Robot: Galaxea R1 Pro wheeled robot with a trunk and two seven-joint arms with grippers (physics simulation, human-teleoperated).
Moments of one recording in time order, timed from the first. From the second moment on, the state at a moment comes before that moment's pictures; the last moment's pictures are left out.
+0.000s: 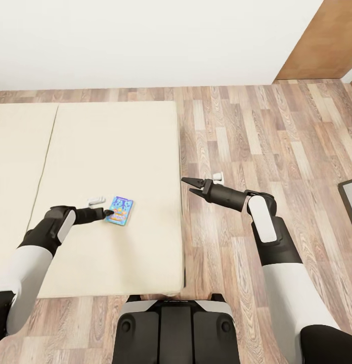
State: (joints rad) left arm -1.04 0.25 0.02 -0.65 0.19 0.68 -0.30; right arm -0.90 0.05 -0.03 -1.26 -0.79 1.03 0.46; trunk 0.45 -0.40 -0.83
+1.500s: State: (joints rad) left arm -1.12 0.18 0.01 -0.67 0.18 0.67 -0.29; right arm -0.90 0.05 -0.03 -1.27 -0.79 1.04 0.41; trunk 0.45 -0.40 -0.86
